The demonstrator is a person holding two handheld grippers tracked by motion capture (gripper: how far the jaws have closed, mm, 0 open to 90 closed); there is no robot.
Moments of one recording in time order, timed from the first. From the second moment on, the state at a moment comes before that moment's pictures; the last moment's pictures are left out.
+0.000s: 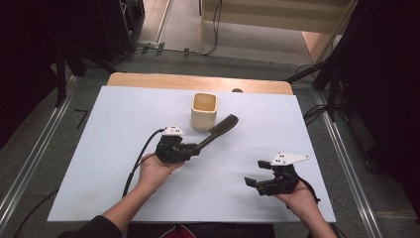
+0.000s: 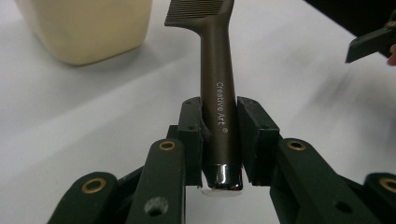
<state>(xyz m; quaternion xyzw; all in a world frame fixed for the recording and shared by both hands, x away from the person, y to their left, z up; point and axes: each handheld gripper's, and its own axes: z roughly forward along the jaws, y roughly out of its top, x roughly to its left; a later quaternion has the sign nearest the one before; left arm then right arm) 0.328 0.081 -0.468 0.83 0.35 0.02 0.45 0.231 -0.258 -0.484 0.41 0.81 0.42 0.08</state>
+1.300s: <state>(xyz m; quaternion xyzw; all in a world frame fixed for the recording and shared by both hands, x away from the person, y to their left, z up) 0.298 0.008 -0.483 0.74 0.36 0.04 0.57 0.223 -0.245 -0.446 0.47 0.73 0.48 0.16</state>
